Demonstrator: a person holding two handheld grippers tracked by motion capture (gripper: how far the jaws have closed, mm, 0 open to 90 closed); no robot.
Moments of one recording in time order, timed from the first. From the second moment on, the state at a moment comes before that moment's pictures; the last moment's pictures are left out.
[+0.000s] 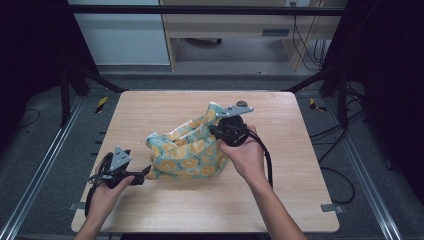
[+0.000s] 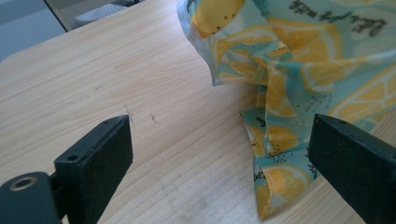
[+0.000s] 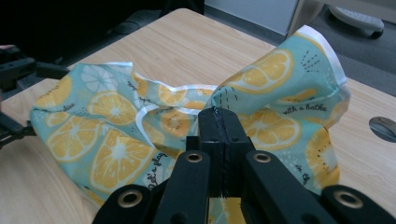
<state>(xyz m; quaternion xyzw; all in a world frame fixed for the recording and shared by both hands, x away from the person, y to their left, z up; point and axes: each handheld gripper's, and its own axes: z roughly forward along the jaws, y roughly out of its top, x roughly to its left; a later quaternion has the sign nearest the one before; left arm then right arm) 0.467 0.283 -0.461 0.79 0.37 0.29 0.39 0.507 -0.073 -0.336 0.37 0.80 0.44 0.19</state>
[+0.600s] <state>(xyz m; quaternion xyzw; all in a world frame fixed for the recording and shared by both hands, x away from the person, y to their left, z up) 0.467 0.291 -0.459 0.78 0.39 0.29 0.40 0.450 -0.082 -0.355 0.32 0.80 0.46 0.19</state>
